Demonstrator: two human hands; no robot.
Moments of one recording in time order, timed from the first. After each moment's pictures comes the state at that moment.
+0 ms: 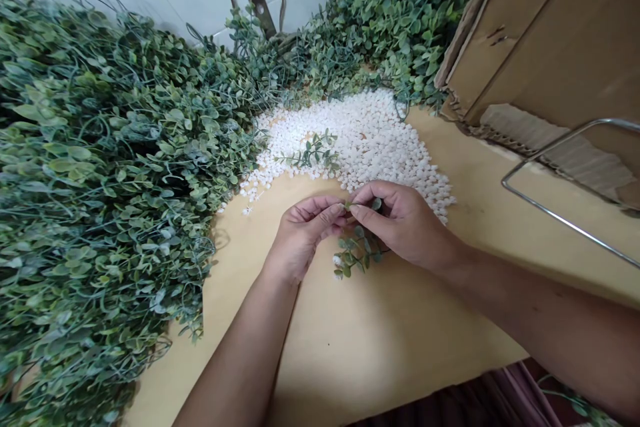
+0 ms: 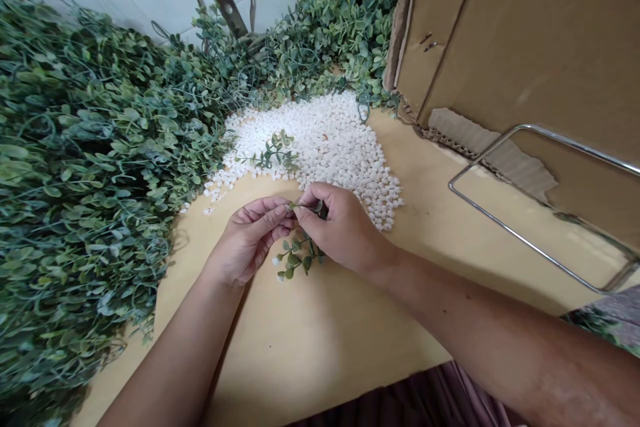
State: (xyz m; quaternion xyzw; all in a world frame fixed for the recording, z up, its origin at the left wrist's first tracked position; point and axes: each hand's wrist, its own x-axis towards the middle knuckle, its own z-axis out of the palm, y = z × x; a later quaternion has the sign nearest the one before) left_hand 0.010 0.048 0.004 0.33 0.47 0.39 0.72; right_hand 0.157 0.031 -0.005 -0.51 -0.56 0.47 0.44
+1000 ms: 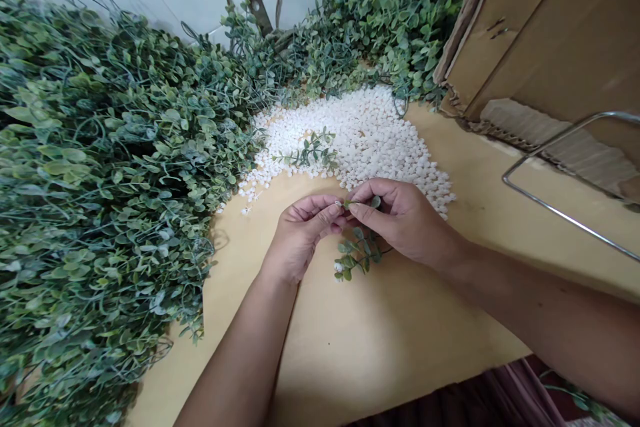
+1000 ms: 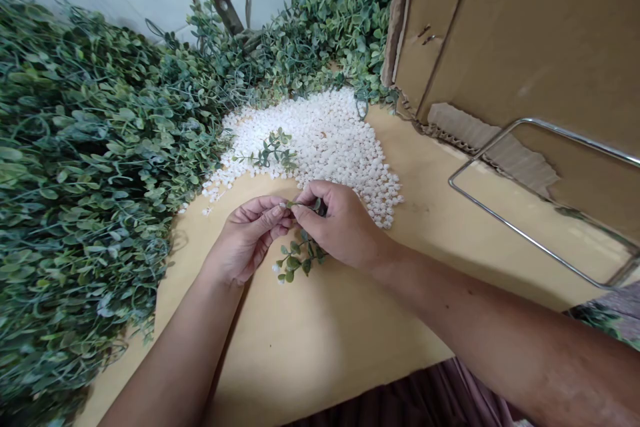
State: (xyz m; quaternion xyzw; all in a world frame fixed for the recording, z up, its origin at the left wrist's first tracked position) left_hand 0.011 0.049 0.005 0.33 0.47 0.40 0.72; right_hand 0.158 0.032 -0.005 -0.49 -0.54 0.51 0.46
